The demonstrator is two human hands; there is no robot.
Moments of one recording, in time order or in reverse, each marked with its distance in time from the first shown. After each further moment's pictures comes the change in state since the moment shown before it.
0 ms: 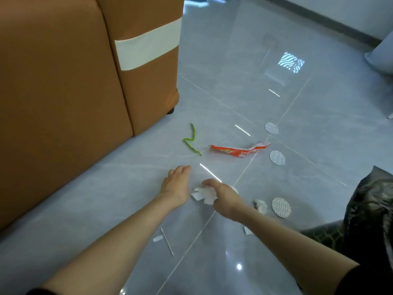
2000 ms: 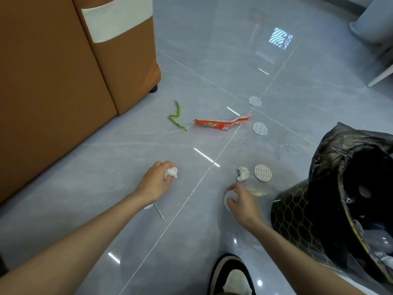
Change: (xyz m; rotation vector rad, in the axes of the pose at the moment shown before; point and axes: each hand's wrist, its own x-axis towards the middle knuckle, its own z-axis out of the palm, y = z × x) left_hand -0.054 -0.021 0.035 -0.324 0.122 0.124; right_hand -0.104 0.075 0.046 0.353 0.336 0.264
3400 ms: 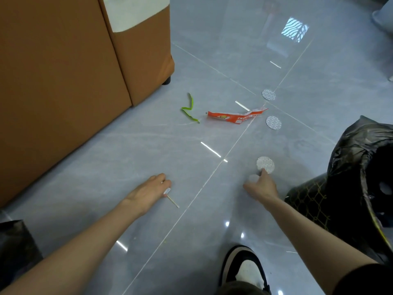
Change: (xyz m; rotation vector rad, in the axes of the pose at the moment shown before) left_hand -0.044 -0.051 -0.015 0.458 -0.318 0.204; right_hand 0.030 -0.005 -0.015 0.021 0.029 0.342
